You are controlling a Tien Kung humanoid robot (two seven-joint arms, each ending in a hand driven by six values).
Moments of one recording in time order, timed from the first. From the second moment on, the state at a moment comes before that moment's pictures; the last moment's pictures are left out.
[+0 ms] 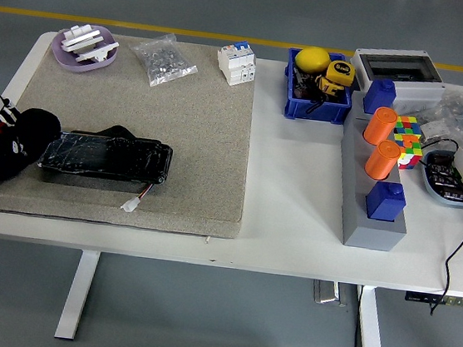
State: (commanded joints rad) left arm -0.41 0.56 -1.09 -1.09 1.86 0.02 0.38; right arm 0.05 -0.43 0.72 0.32 -0.20 0.01 -0.29
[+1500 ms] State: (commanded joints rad) left arm -0.30 0.46 -1.43 -1.09 1.02 0.15 -0.05; right arm 0.03 -0.41 0.76 0.31 -0.23 0.01 -0.29
